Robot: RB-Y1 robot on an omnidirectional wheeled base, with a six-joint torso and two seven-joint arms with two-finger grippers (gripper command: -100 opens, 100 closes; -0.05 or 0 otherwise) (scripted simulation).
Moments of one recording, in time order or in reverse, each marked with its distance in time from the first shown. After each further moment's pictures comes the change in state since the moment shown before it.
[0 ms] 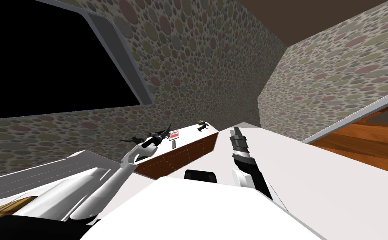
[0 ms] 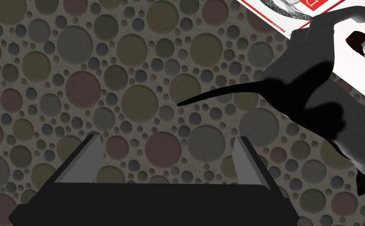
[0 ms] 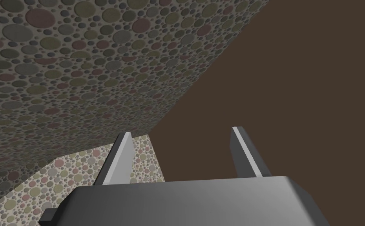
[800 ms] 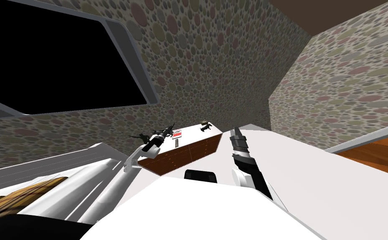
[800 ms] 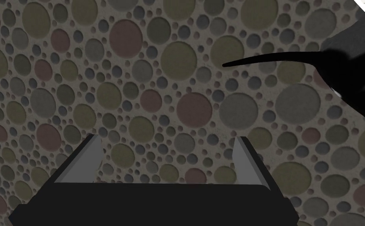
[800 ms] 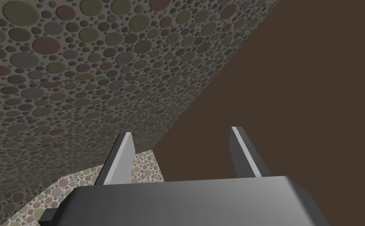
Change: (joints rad) left arm 0.017 -0.118 0.001 -0.090 -0.109 -0.198 0.063; right arm 0.000 0.000 0.000 0.000 0.000 0.000 0.000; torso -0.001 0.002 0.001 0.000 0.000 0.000
